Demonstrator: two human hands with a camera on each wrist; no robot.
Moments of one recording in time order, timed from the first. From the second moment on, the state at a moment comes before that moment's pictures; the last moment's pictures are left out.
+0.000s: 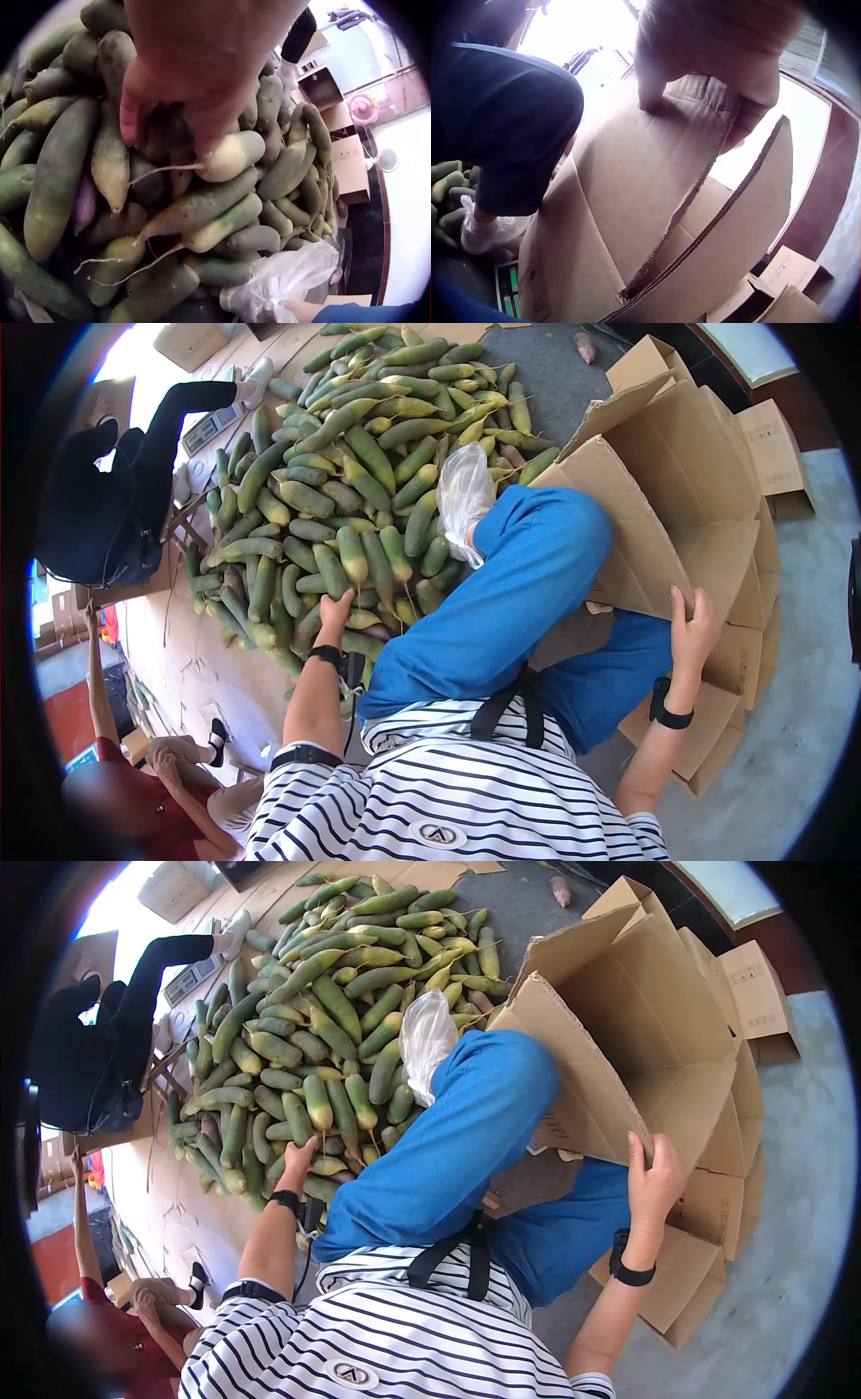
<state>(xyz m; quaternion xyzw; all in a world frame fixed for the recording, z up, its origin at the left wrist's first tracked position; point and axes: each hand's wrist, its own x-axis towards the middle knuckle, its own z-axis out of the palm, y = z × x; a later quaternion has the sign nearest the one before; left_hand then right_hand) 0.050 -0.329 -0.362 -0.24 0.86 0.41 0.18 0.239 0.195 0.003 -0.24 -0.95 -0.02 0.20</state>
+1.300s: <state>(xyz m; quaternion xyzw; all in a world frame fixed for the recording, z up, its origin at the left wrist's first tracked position) 0.036 -0.221 -0.173 0.16 0.96 0.07 0.22 0.250 0.194 -0.006 -0.24 -0.95 -0.03 0.20</state>
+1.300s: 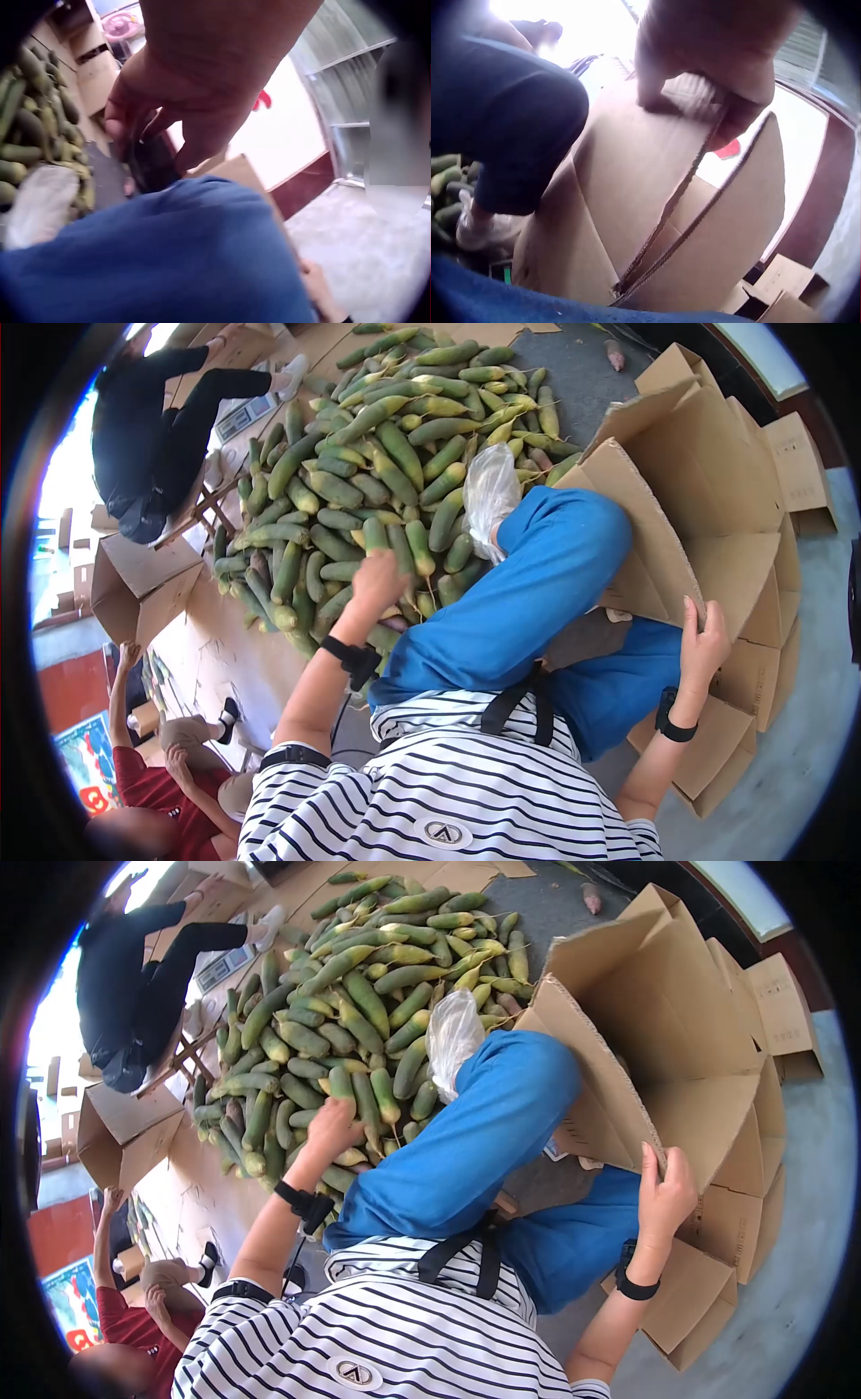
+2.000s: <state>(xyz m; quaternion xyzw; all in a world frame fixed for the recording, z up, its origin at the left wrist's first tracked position) 0.001 -0.490 -0.279 -0.28 0.94 0.09 0.15 0.245 0.202 -0.004 -0.28 -0.94 0.00 0.17</state>
